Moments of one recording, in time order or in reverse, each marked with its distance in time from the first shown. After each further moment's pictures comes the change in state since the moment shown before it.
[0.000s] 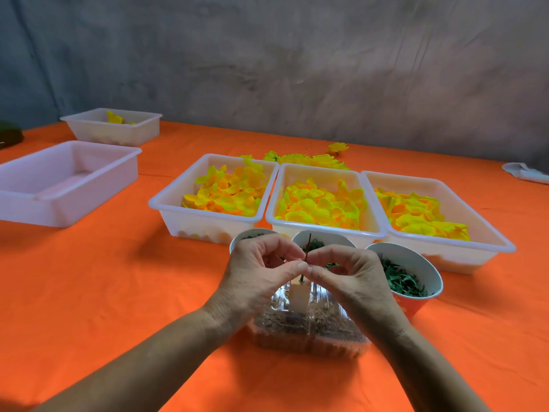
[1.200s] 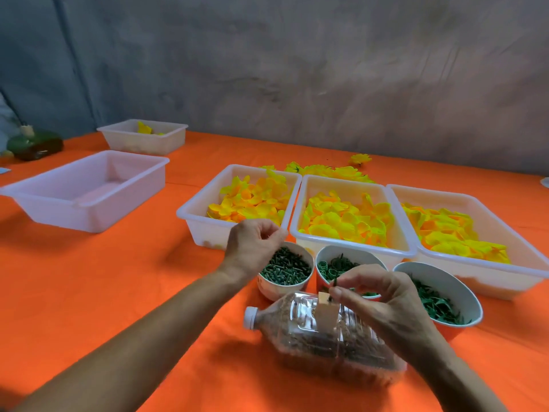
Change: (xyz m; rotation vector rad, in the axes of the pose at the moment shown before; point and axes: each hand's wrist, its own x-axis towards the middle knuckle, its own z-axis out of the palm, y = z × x) left_hand 0.064 -0.032 -0.049 0.412 0.239 0.016; right_hand 0.004 0.009 -0.005 -0.115 0.006 -0.025
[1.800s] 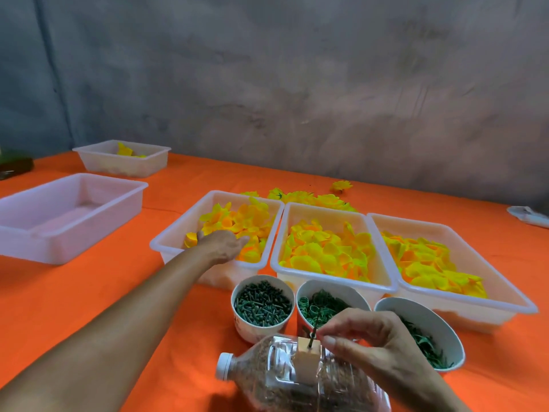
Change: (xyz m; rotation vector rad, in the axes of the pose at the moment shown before) left_hand 0.112 -0.040 -0.004 0.811 -0.430 -0.283; right_hand 0.007 0.000 -0.024 0.063 -0.229 0.093
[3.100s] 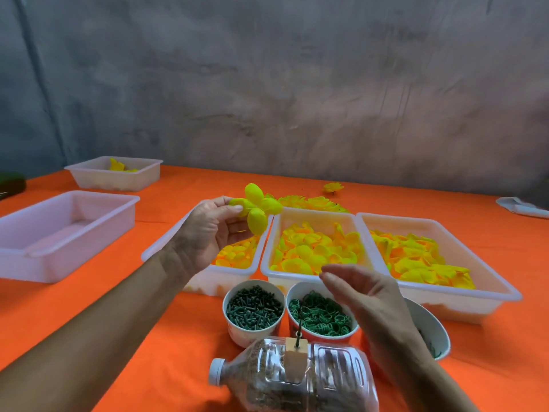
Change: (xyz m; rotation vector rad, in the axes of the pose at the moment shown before) left_hand -0.082 0.034 -0.053 -1.640 -0.069 0.436; right_hand 0.018 -0.021 -0.001 0.203 0.347 0.022
